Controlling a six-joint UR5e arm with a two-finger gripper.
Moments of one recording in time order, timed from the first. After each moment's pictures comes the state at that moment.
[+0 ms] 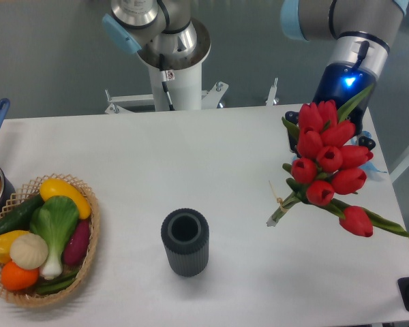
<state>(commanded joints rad) 2.86 -1.83 -1.52 -0.78 0.52 0.93</state>
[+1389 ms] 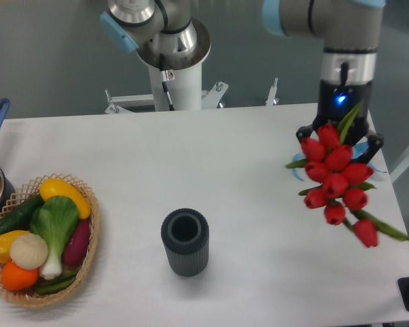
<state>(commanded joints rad) 2.71 -1.81 -1.62 -0.85 1.38 1.25</state>
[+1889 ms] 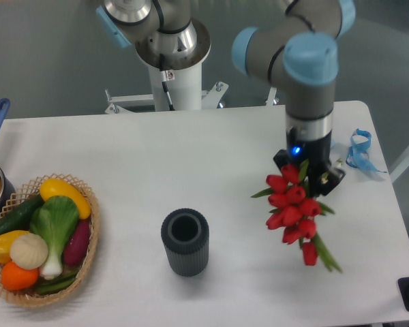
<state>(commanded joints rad) 2.59 -2.00 -1.62 -0.85 1.61 1.34</state>
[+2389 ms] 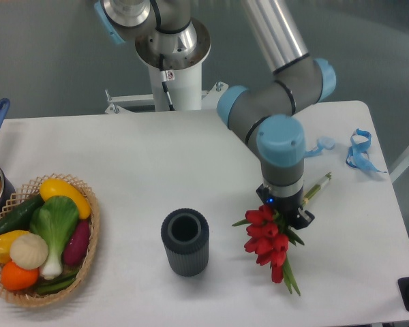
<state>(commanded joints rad) 2.54 -2.12 -1.61 -0.84 1.69 1.33</state>
